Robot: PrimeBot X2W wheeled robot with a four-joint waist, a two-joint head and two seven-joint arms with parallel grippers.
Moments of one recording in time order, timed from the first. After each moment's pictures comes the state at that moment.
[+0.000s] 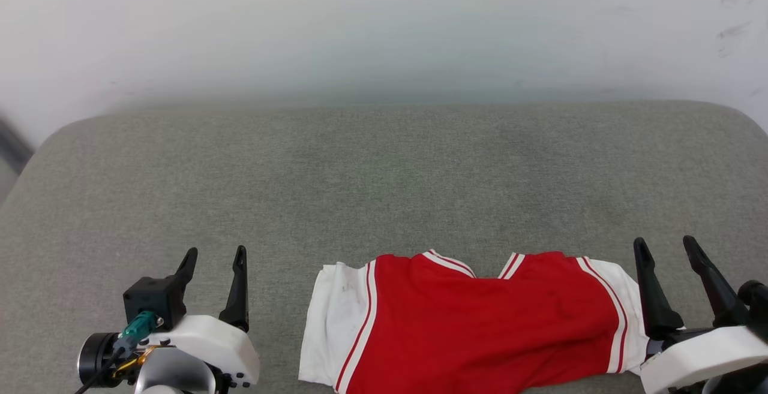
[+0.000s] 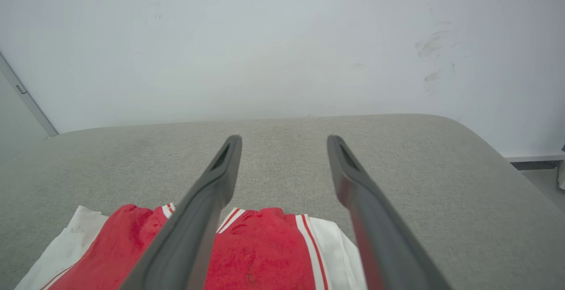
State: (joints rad) left arm -0.06 0.42 -0.37 -0.01 -0.52 0.31 -0.06; right arm 0.09 -0.08 -0.10 -0.17 0.21 0.13 0.07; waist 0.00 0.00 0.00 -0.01
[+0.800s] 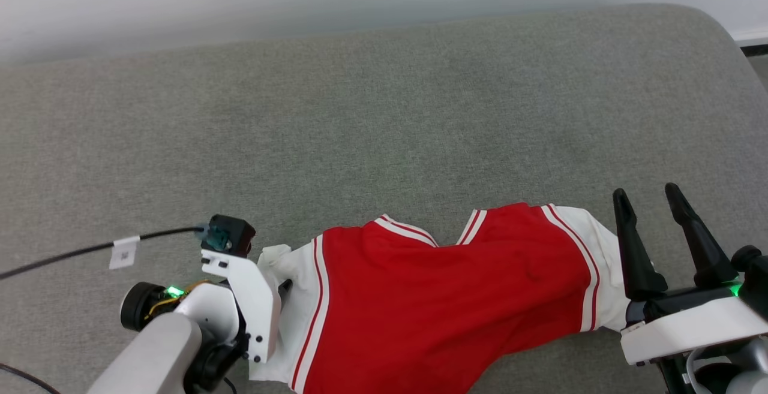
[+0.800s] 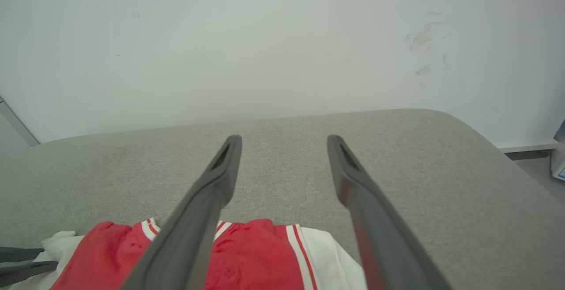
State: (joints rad) left arm -0.34 0.47 -0.56 0.22 -0.63 0.11 0.54; right arm 0.01 -0.06 -0.02 -0.26 0.22 0.13 0.05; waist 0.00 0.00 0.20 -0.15
